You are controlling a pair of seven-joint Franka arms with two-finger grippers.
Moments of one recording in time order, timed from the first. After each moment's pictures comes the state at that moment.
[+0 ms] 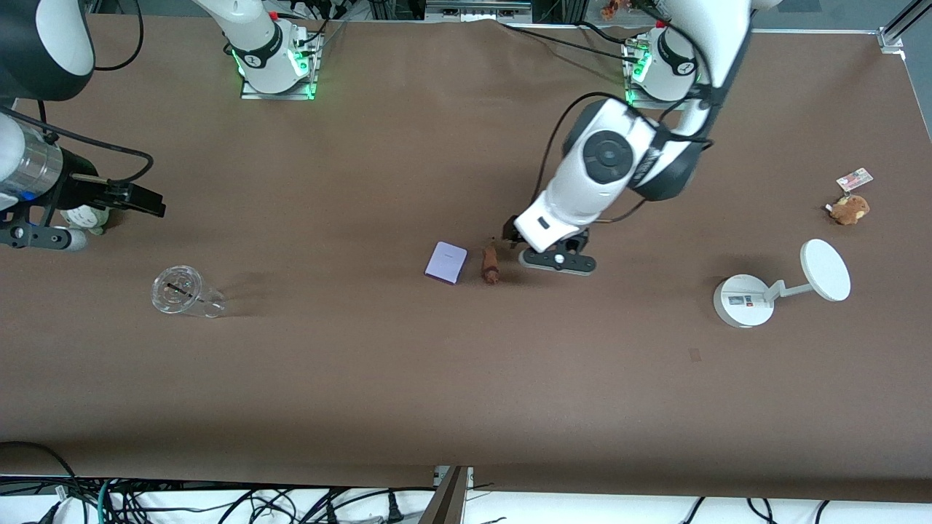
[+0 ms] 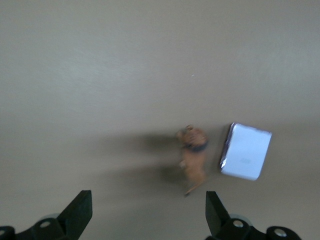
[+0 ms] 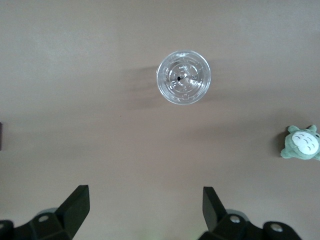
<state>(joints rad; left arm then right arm) -0.54 0.45 -0.06 -1.76 -0.15 2.31 -0.50 0.08 0.17 -0.05 -1.54 0.00 1.57 0.14</state>
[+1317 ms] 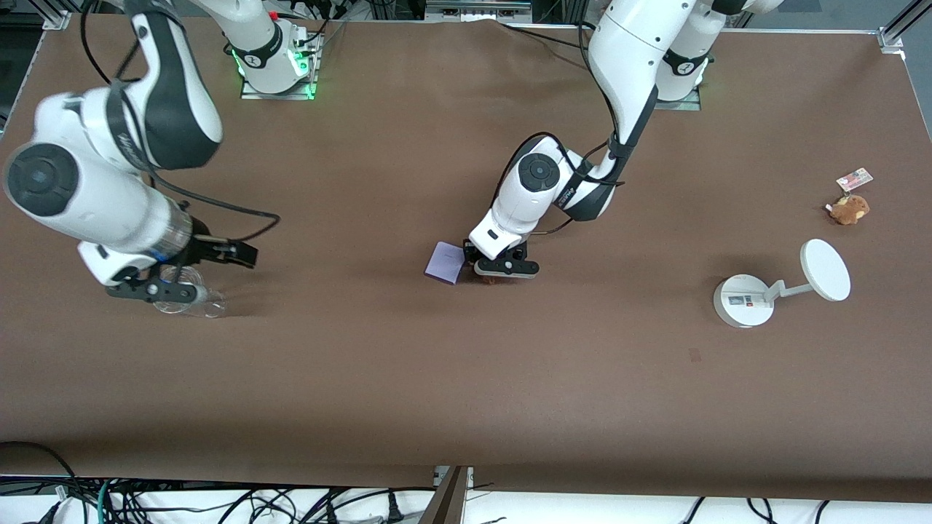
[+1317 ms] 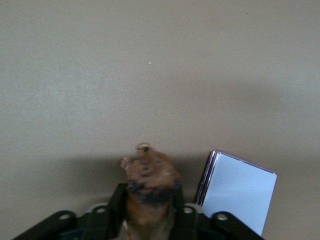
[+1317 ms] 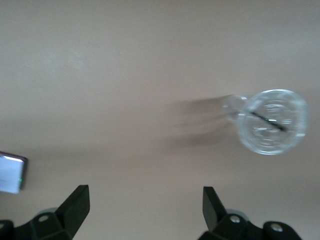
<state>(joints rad) -0.66 0.70 -0.05 -1.76 -0.15 2.73 -0.60 0.24 0.37 -0.04 -1.54 0.04 1.84 0.31</state>
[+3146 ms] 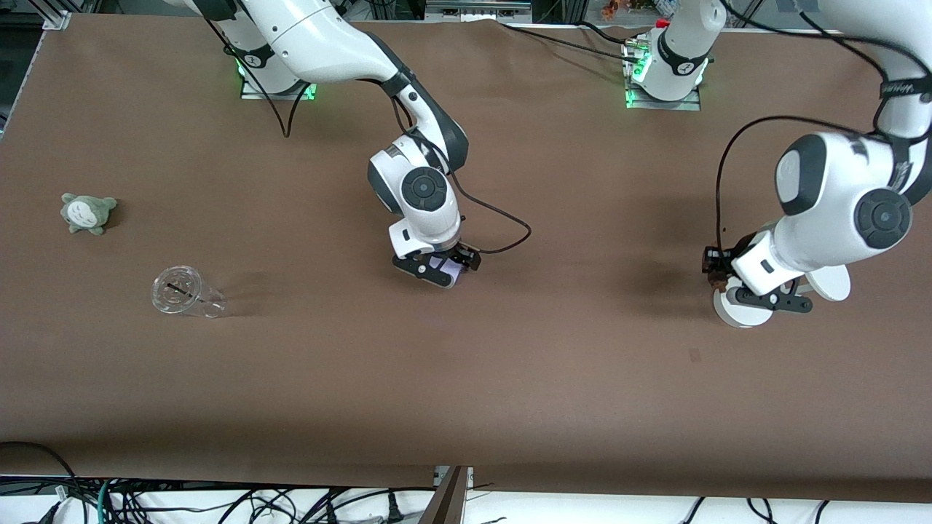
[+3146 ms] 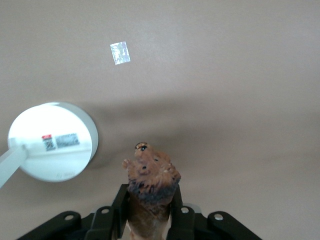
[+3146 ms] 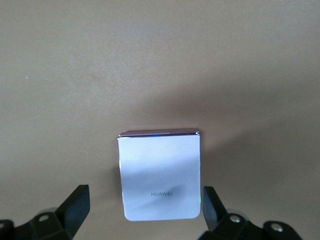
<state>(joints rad) -0.01 0.36 -0.03 -1.83 -0.06 2.06 0.11 0.73 0.79 -0.01 -1.46 0.06 2.29 1.09</state>
